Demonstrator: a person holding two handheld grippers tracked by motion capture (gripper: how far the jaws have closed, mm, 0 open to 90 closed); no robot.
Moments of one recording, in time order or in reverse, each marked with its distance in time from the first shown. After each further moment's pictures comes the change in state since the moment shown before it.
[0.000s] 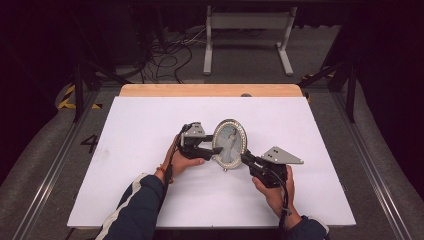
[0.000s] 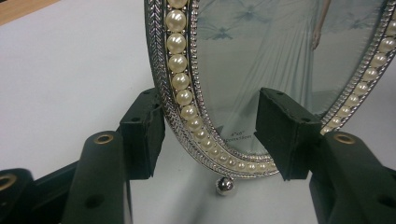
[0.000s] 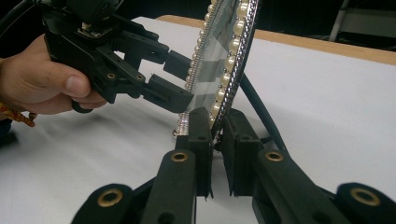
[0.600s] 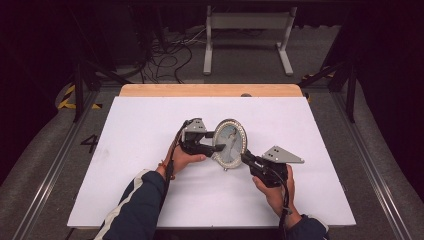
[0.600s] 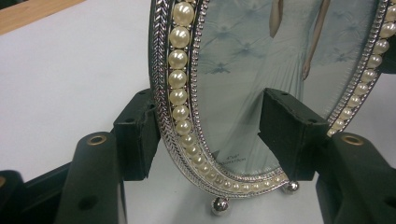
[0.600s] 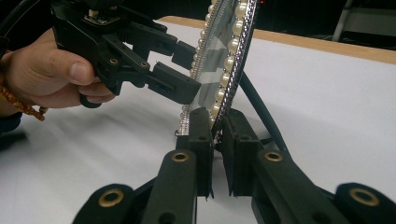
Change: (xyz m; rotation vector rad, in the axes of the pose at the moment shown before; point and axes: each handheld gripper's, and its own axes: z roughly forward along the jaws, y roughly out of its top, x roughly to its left) left arm 0.006 0.010 0.000 -0.028 -0.055 -0.020; right arm -0.002 0.001 0.000 -0.002 0.009 0.001
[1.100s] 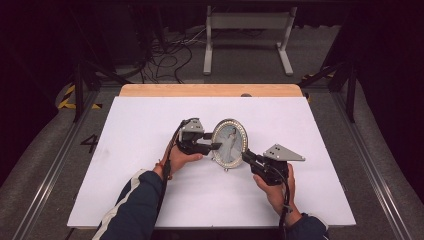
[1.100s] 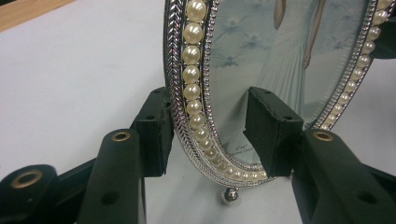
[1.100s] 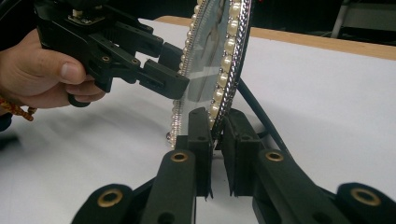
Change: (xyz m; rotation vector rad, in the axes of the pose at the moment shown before) left arm 0.002 -0.001 -0.007 0.022 0.016 0.000; right arm -0.006 0.001 0.002 0.005 0.001 0.024
